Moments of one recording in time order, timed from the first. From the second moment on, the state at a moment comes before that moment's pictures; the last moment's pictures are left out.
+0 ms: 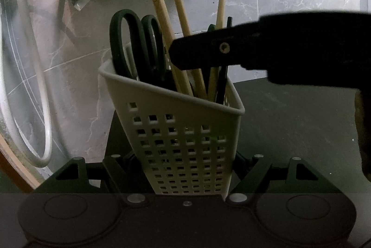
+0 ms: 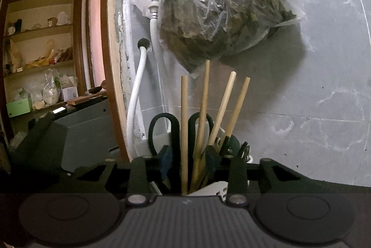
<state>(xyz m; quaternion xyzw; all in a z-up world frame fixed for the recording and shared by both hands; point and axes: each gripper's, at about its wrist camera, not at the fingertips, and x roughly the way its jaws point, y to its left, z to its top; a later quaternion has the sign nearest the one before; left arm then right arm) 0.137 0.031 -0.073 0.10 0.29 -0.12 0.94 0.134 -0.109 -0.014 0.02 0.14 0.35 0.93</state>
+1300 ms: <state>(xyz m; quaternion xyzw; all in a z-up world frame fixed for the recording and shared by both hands) 0.124 0.064 -0.086 0.08 0.25 -0.17 0.95 0.079 -0.177 -0.023 0.10 0.26 -0.02 0.96</state>
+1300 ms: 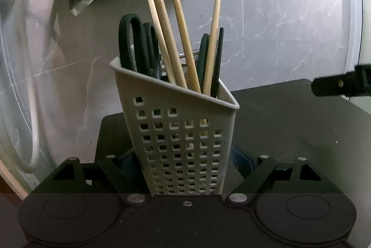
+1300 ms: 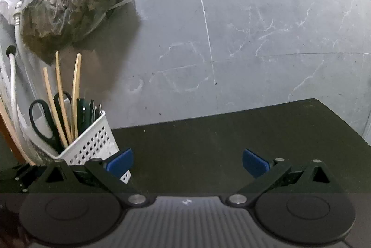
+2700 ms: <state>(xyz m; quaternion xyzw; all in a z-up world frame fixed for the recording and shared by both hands) -0.056 0.046 -0.034 -0.01 0.28 0.06 0.96 -0.035 -0.220 -0.020 0.05 0.35 0.03 0.93</state>
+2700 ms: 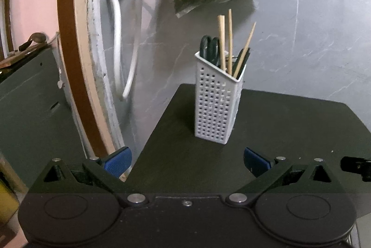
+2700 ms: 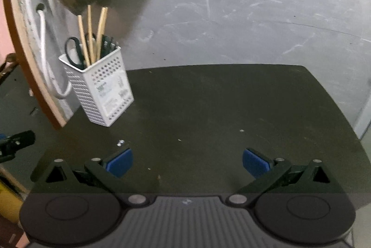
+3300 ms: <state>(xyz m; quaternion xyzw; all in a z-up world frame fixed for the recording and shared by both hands) -0.052 0.081 -0.041 0.02 0.30 0.01 0.96 -0.055 -0.188 -0.013 0.04 0.37 -0.04 0.93</state>
